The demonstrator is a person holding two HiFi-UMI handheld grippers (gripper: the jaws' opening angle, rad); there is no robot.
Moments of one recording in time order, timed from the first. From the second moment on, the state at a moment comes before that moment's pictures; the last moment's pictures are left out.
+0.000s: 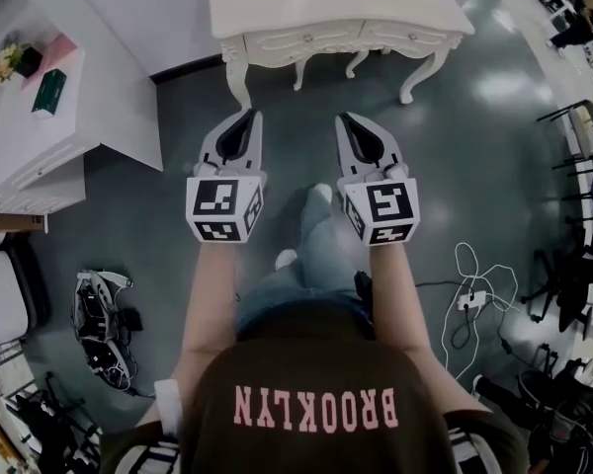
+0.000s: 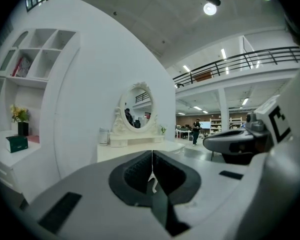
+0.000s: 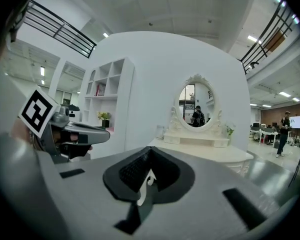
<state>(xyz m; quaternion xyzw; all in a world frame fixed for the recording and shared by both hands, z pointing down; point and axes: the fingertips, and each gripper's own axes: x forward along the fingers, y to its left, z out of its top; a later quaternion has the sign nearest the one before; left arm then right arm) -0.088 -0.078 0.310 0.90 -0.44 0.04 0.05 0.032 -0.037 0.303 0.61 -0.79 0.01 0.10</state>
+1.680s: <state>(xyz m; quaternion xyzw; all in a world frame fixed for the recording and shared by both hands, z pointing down) -0.008 -0.417 0.473 0.83 -0.49 0.17 0.19 0.134 -0.417 0.543 0.56 -0.77 0.22 0.21</state>
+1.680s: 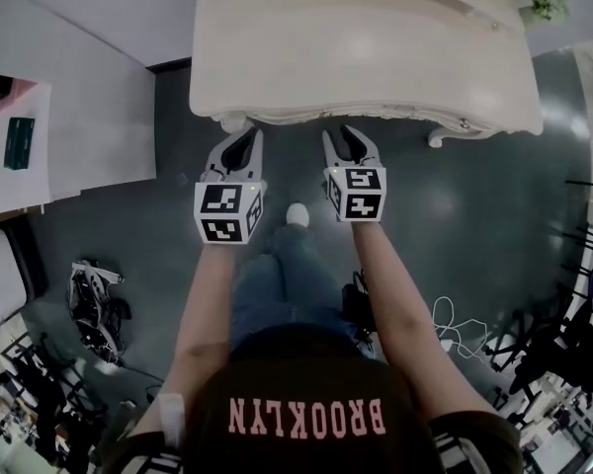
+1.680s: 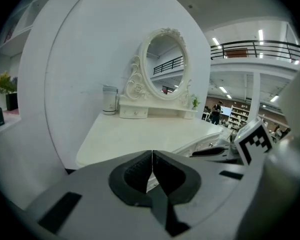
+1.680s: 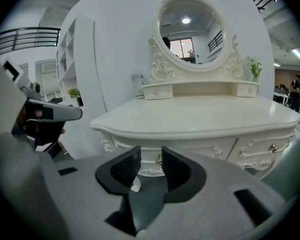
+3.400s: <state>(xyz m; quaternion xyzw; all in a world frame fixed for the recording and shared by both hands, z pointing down) -0.023 -0.394 0.543 0.85 -0.44 0.20 0.20 0.136 -0.462 0.643 0.62 -0.69 0.27 0.27</state>
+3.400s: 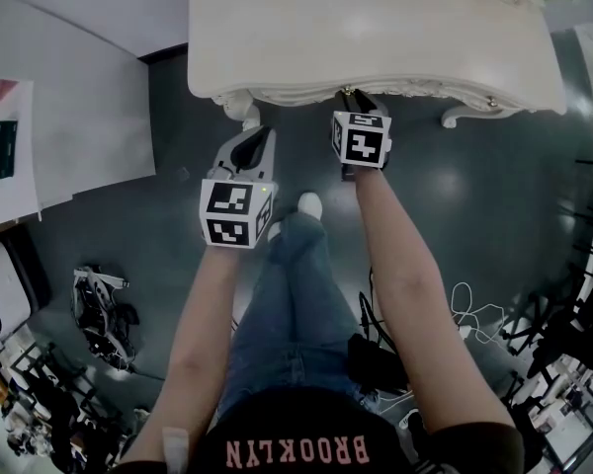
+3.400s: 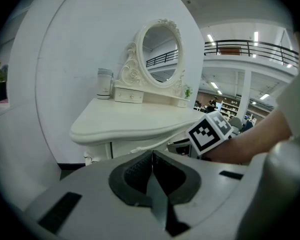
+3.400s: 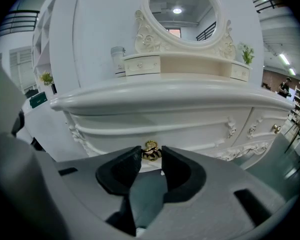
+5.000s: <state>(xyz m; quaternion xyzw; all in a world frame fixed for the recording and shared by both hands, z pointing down) -0.031 -0.318 0.538 0.87 -0.41 0.18 0.20 0.135 -0.342 0.643 0.63 -0.67 0.28 0.27</state>
